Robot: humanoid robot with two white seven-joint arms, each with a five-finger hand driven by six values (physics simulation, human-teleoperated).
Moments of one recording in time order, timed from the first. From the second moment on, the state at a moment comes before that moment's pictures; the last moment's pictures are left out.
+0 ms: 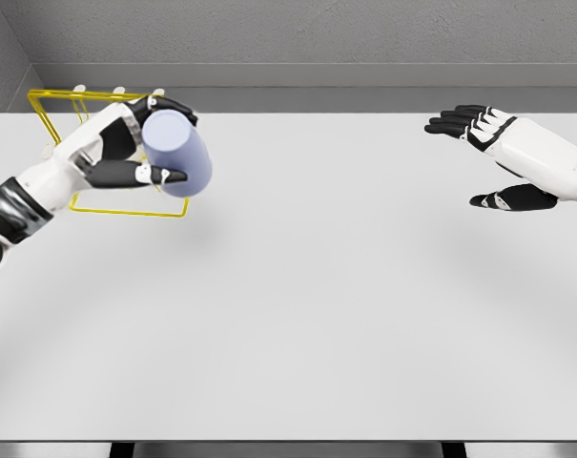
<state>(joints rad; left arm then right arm) -0.44 0.79 -0.53 -1.65 0.77 -0.15 -0.31 -0.26 -0.77 0.10 -1.67 0.21 -0.61 0.42</state>
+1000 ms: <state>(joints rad) -0.44 0.82 -0.48 -1.54 0.81 -0.16 -0.31 -0.26 -0.77 0.10 -1.67 0.21 -0.61 0.42</state>
